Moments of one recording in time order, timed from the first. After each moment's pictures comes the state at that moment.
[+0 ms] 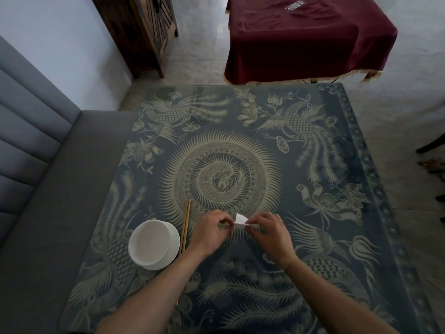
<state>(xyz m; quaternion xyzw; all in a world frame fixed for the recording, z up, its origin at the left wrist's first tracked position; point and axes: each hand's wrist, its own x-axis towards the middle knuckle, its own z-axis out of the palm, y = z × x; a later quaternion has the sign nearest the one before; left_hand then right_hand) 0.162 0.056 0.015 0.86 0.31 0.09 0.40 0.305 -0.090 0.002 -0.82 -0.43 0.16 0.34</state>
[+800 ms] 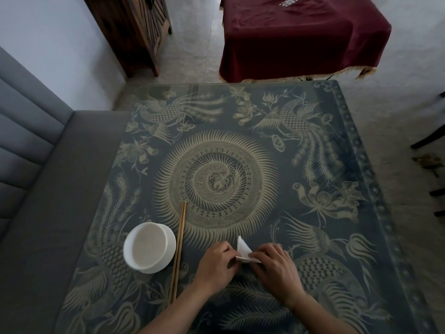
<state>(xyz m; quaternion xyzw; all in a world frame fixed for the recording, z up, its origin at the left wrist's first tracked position) 0.132 -0.008 -0.027 0.92 0.25 0.00 0.30 0.274 -0.159 -0.033 -0.81 -0.52 0.11 0.22</state>
